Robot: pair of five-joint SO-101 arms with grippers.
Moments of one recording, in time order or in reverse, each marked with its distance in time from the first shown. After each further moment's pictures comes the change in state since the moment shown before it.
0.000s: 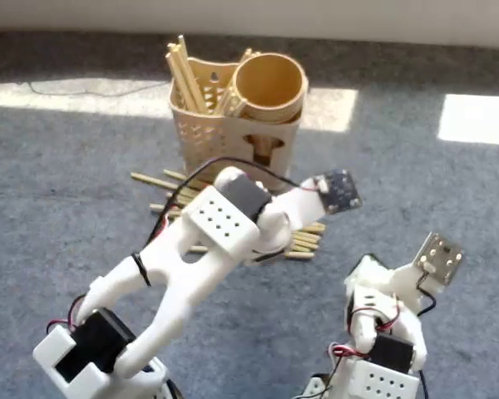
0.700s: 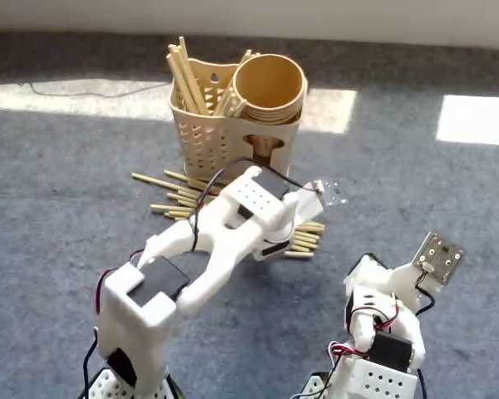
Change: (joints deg) left arm -3.6 28.4 -9.1 -7.4 0.3; right arm 0.0 0.0 0.0 0.0 0.0
